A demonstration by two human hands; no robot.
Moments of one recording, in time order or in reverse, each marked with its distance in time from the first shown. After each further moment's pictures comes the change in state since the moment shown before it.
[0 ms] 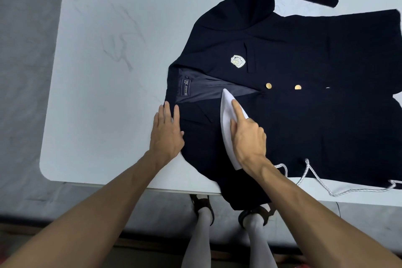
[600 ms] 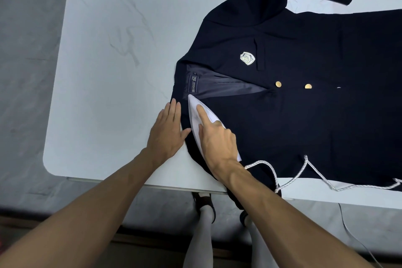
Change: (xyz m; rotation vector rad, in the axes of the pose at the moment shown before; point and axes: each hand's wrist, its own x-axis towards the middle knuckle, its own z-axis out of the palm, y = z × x) left_hand -0.004 -0.031 0.012 -0.111 0.020 0.098; right_hand -0.024 -0.067 0.045 -0.211 -0.061 -0.195
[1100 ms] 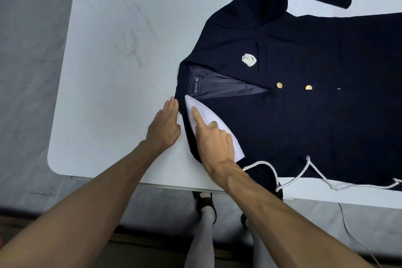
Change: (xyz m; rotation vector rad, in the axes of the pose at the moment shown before) left_hand 0.011 -0.013 -0.018 -0.166 -0.123 -0.075; right_hand -0.013 -0.014 -0.007 -0.013 -0.003 -0.078
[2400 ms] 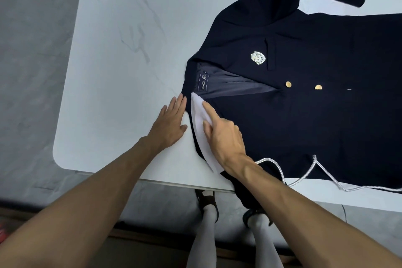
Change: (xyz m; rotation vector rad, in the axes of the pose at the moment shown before) left_hand 0.002 -0.016 0.002 0.133 -0.060 0.103; right_hand 0.010 0.008 -0.007 0.330 -0.068 -0.005
